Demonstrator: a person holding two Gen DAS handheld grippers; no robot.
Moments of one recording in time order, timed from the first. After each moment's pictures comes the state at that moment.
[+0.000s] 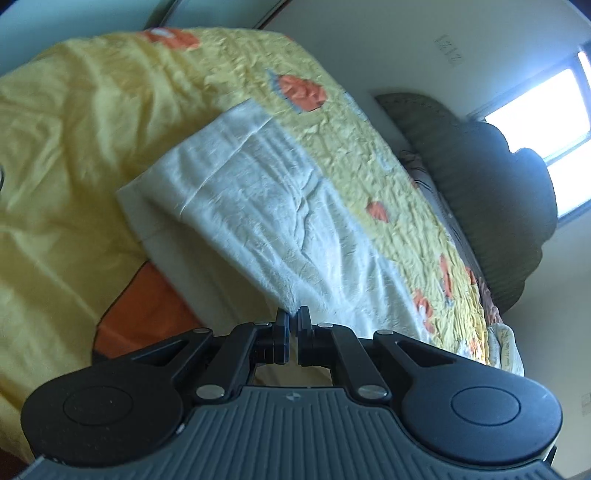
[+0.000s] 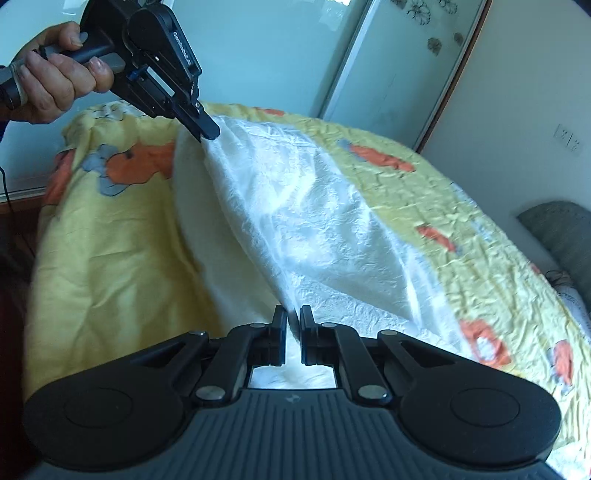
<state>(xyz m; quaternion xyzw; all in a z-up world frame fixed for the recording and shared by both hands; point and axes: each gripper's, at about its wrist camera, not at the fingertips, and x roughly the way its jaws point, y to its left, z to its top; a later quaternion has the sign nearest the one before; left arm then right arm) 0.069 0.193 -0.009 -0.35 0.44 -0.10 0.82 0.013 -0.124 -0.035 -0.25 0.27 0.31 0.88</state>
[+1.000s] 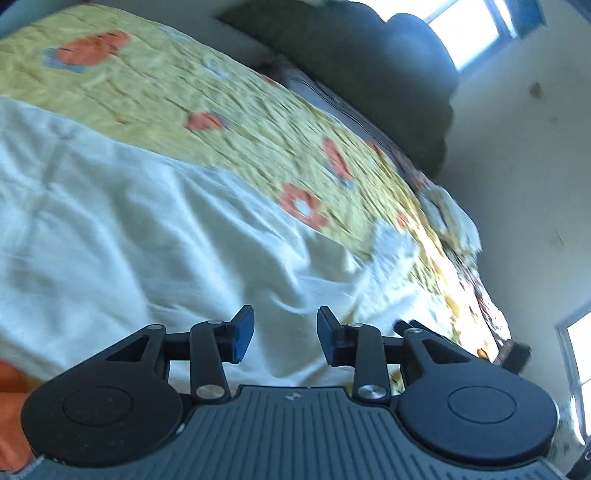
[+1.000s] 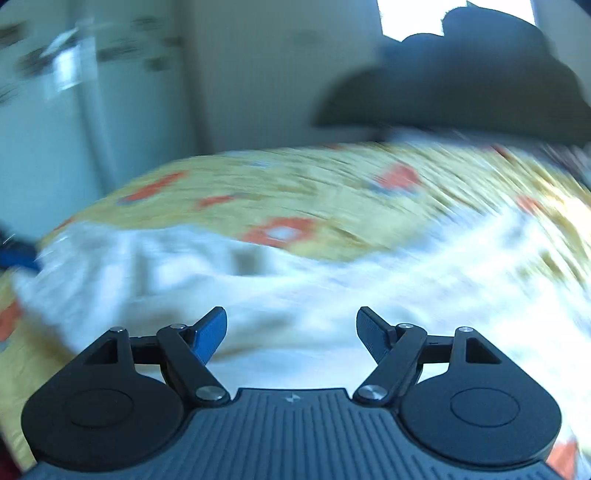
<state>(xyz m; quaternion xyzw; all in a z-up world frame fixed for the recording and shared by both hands) 0.081 0.031 0.023 -0.17 0.46 -0.35 0.79 -0.029 -0.327 -0.038 0.15 0.30 -0.03 0.94</state>
